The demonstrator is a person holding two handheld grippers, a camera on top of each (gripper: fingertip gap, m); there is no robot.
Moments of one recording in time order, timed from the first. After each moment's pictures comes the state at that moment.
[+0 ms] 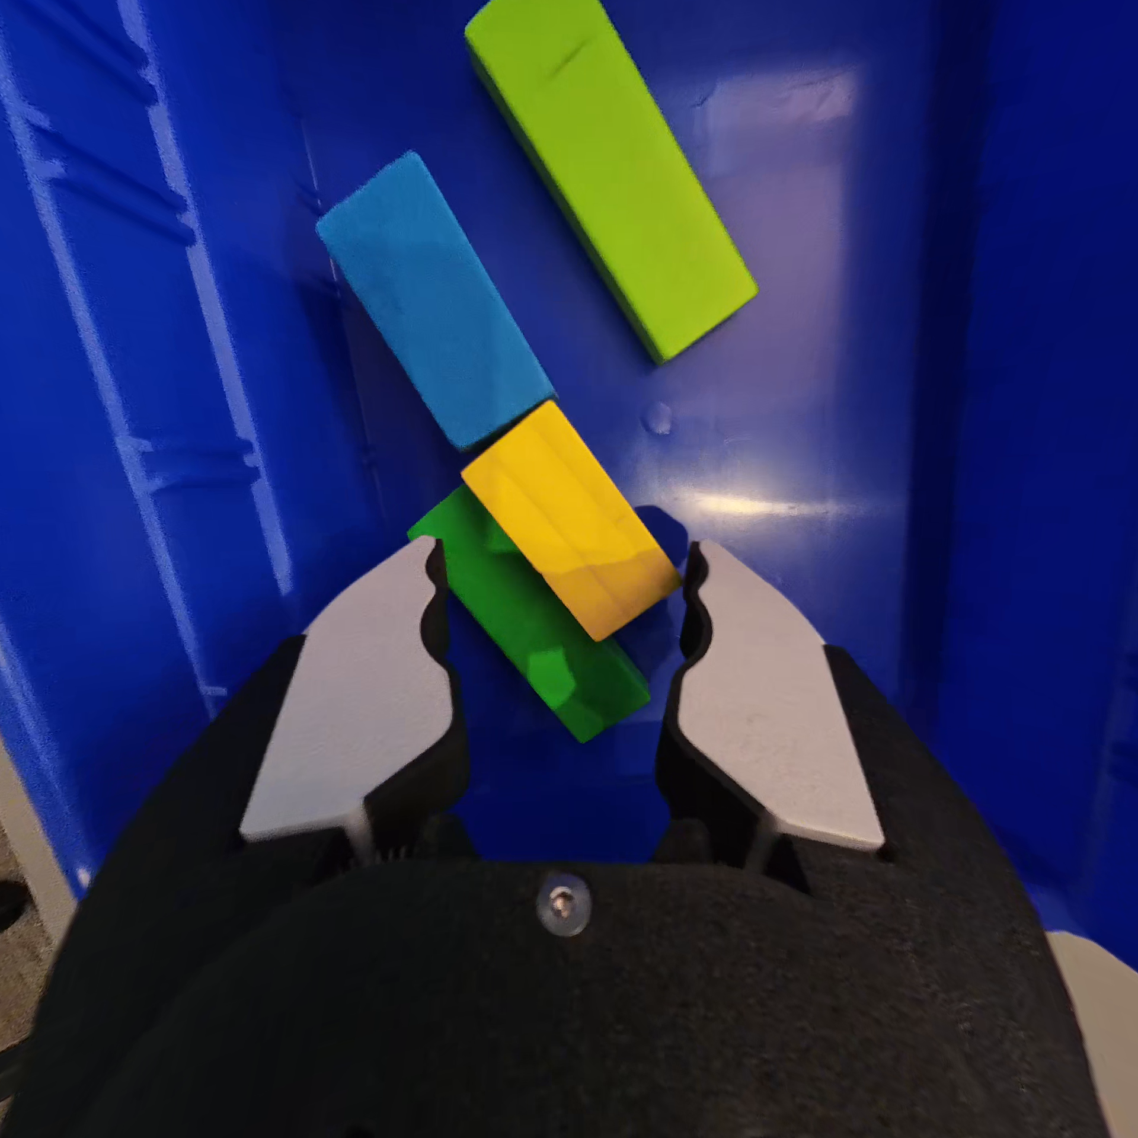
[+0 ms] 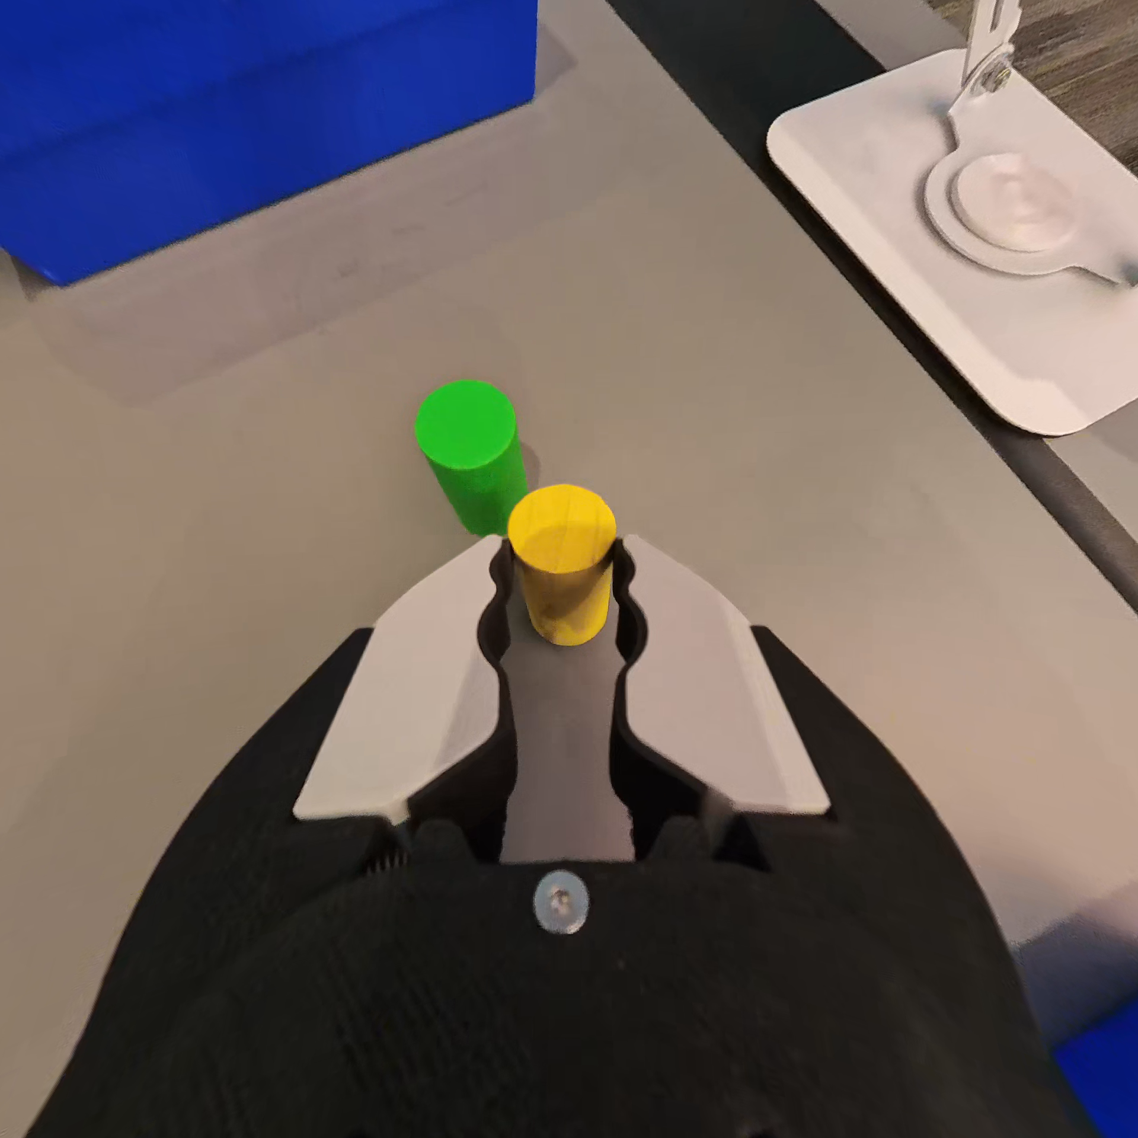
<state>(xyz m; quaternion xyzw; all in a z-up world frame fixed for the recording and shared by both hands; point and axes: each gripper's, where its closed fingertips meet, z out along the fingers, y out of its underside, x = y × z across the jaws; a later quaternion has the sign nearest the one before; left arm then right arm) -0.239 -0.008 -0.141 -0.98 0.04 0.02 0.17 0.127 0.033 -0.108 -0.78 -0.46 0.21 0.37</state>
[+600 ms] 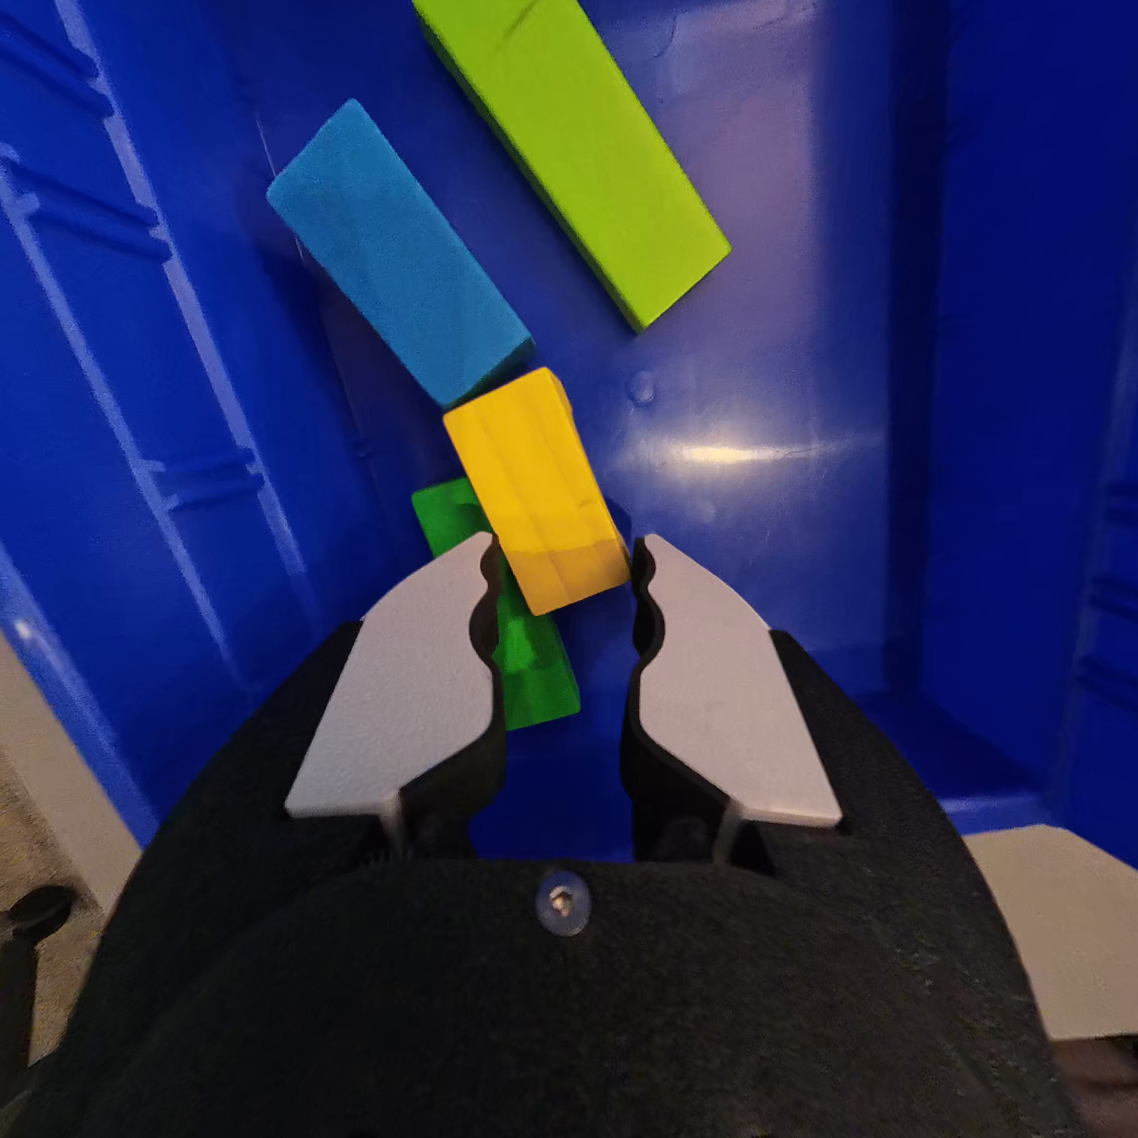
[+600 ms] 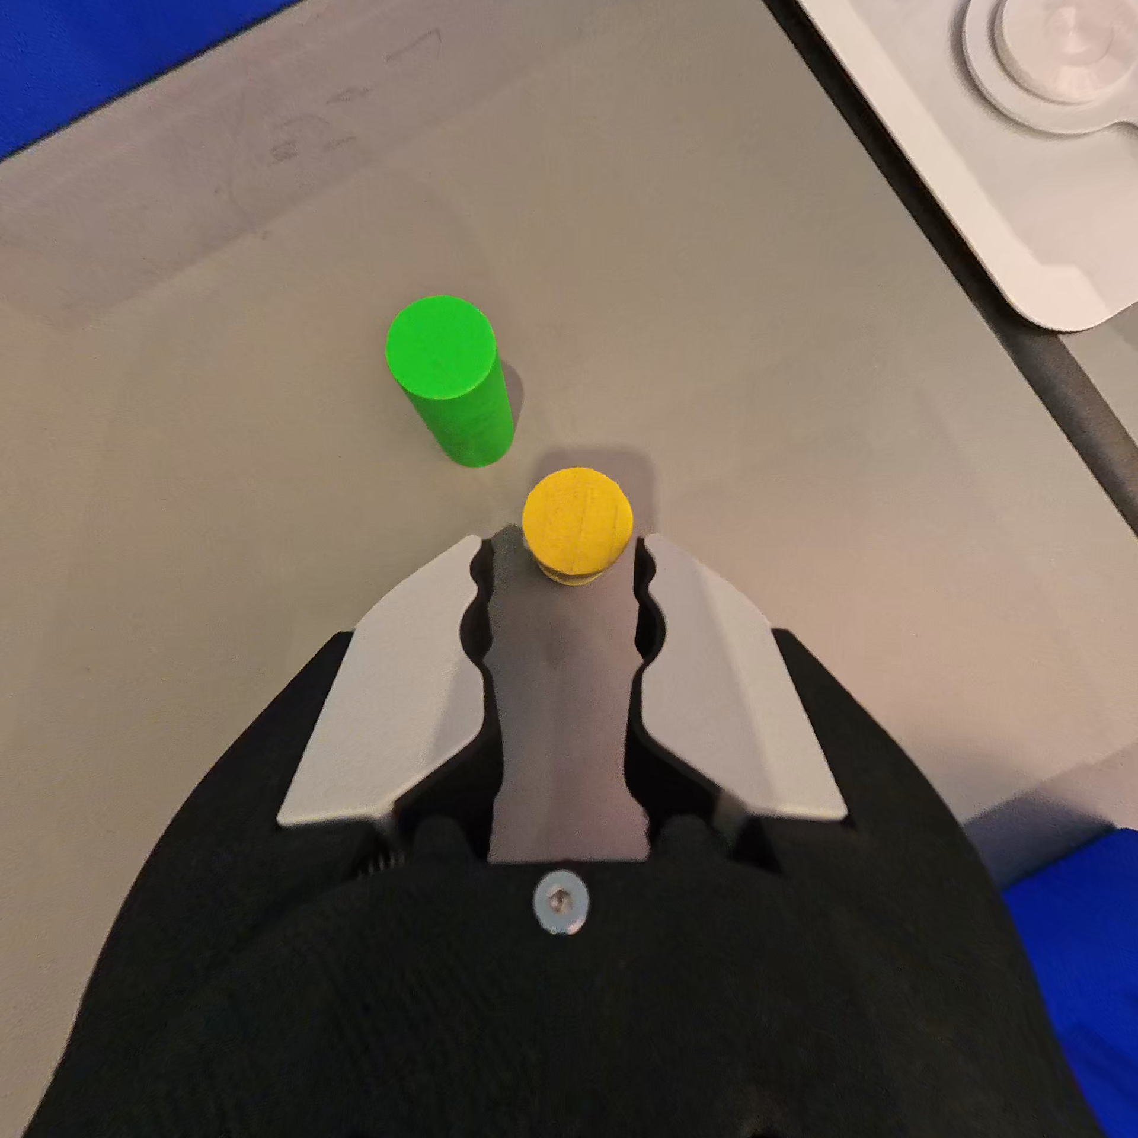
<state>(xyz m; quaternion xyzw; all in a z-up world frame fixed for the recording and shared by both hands) -0.239 -0.015 -0.134 -0.99 0.08 -0.01 0.13 0.145 0.026 -0.116 -0.82 -0.46 0.15 0.30</state>
